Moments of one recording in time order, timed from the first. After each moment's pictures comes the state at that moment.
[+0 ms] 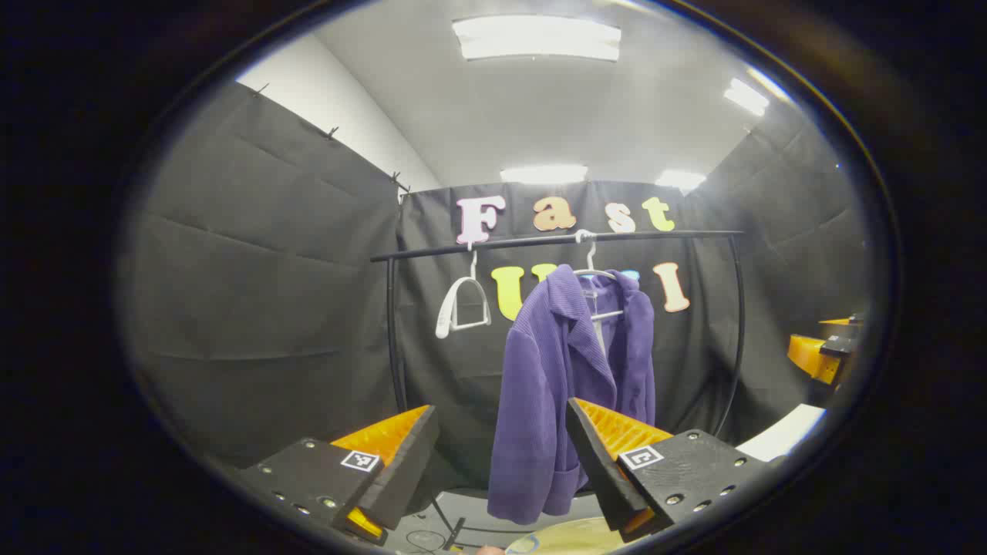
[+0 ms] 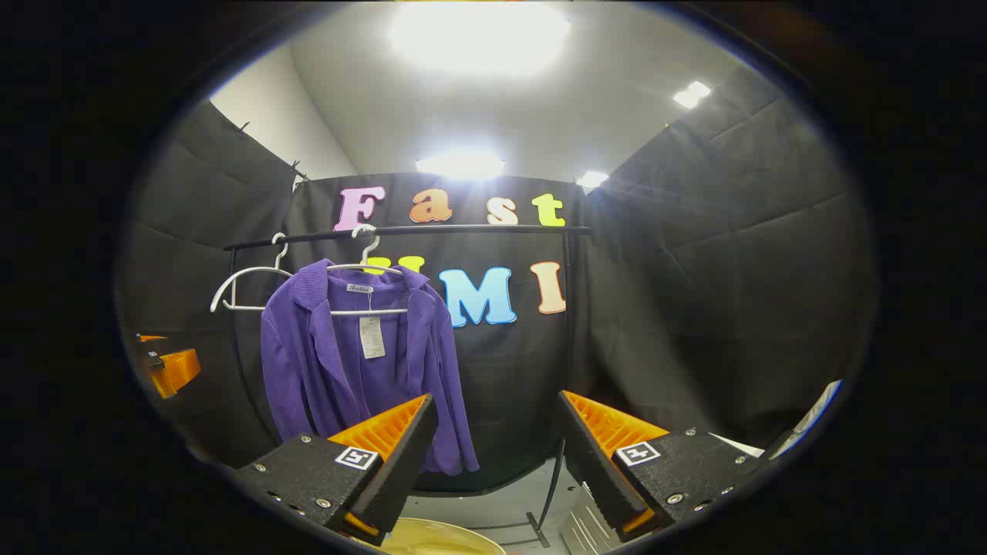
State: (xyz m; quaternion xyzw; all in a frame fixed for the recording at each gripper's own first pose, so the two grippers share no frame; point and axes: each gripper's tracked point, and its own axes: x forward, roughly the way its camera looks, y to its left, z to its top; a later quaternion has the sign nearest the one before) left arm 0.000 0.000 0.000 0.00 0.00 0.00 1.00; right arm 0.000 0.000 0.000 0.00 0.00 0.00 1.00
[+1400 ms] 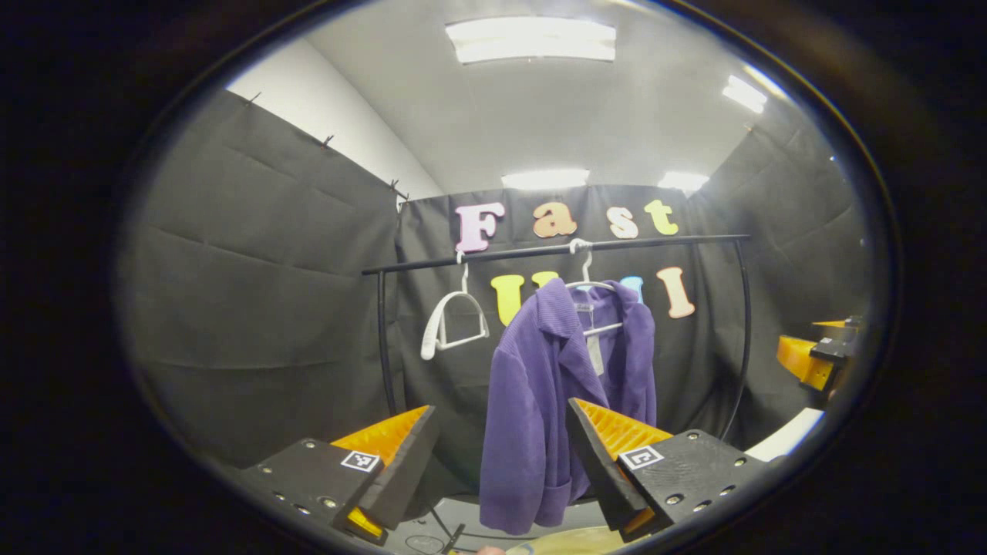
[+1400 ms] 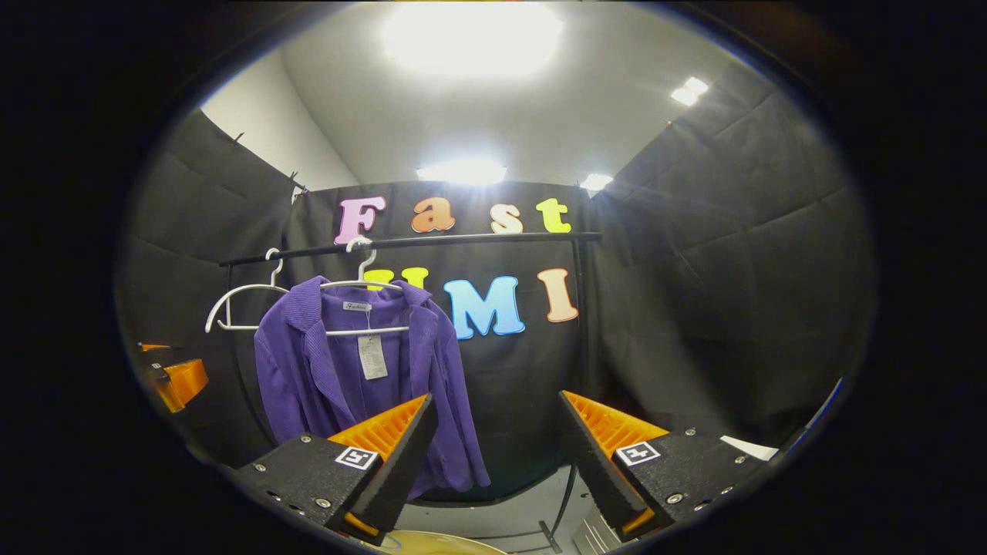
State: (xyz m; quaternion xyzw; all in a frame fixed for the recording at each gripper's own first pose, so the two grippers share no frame) left arm 0.029 -0.032 0.025 0.01 -0.01 0.01 1.00; right arm 0.050 0.006 0.021 0.02 -0.02 0.02 1.00
